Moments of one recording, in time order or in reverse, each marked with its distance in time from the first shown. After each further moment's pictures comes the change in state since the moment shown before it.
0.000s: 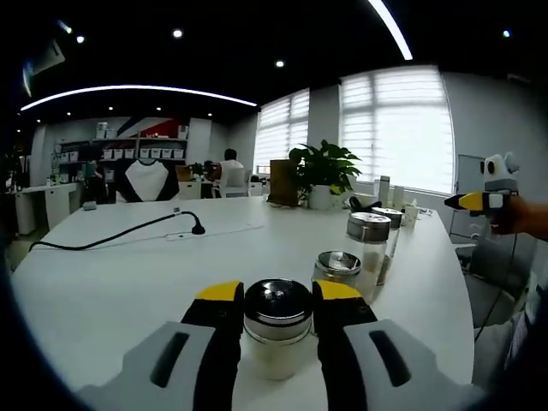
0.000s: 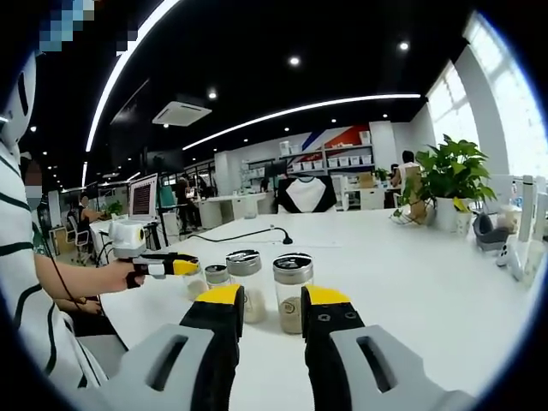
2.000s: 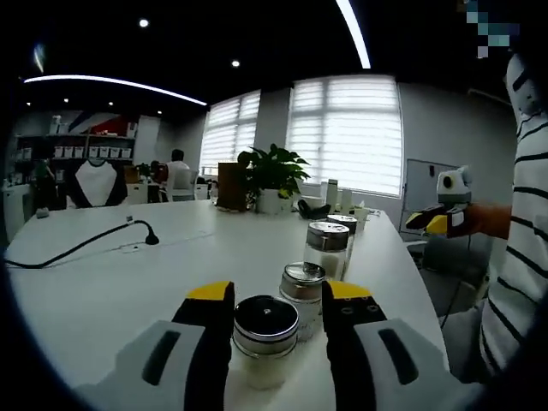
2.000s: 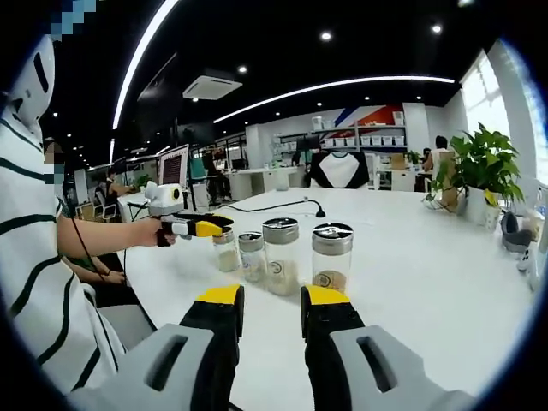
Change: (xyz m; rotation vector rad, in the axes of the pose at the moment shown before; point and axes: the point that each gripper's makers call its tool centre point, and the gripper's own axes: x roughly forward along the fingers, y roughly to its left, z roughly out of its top) left arm -0.002 -0.021 0.018 0.030 -0.020 -0.220; right arm -0.002 0.032 -0.029 -0.048 0.141 0.166
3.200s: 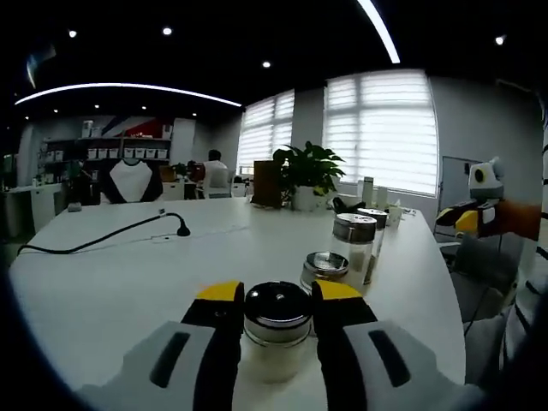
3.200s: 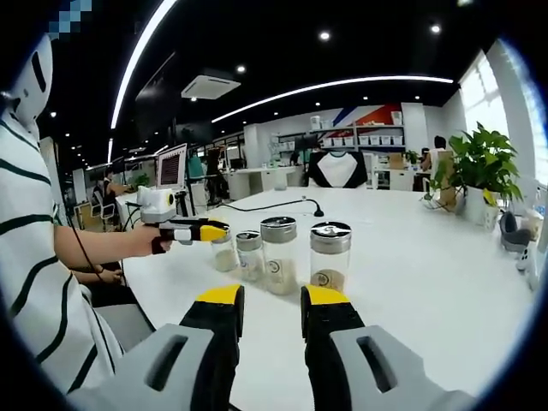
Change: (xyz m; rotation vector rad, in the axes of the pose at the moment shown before) left arm -0.004 0.017 -0.016 -0.022 0.019 0.129; right arm 0.002 0.000 0.001 -0.004 0.002 -0.009
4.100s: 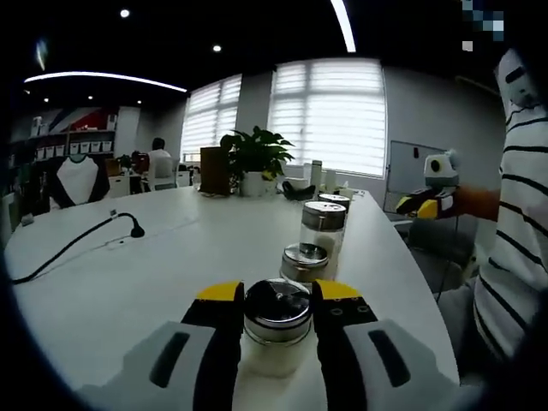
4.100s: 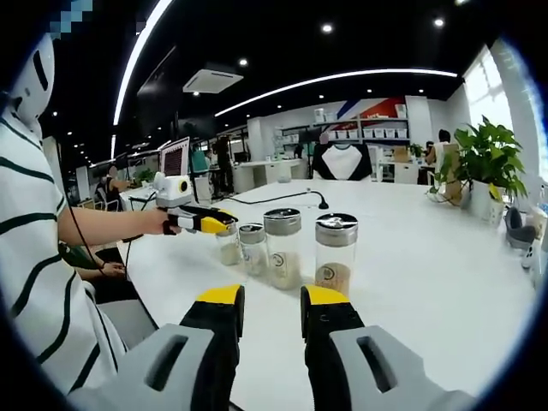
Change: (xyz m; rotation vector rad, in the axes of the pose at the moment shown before) left arm 0.009 -0.012 -0.001 0.053 0.095 -0.324; right arm 0.007 0.002 -0.007 0.010 0.033 0.024
